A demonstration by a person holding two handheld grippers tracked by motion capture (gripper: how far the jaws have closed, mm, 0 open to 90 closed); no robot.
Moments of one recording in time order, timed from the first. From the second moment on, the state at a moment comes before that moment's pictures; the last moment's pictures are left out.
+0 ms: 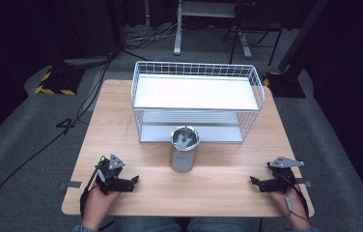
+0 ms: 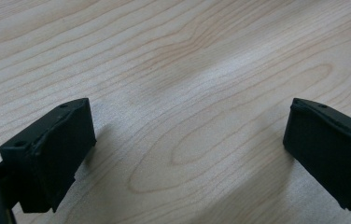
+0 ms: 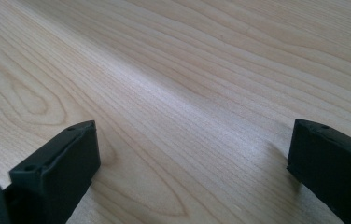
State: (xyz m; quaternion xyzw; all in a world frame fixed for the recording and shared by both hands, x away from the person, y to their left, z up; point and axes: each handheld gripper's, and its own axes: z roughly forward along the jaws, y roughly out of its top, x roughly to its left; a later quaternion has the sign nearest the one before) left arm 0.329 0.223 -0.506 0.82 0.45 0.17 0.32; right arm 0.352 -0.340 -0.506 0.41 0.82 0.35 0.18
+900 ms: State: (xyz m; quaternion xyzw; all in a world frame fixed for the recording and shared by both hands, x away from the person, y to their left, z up) left arm 0.314 0.231 -0.461 0.77 0.46 0.17 0.41; right arm 0.352 -0.341 -0.506 0.41 0.82 0.35 0.18
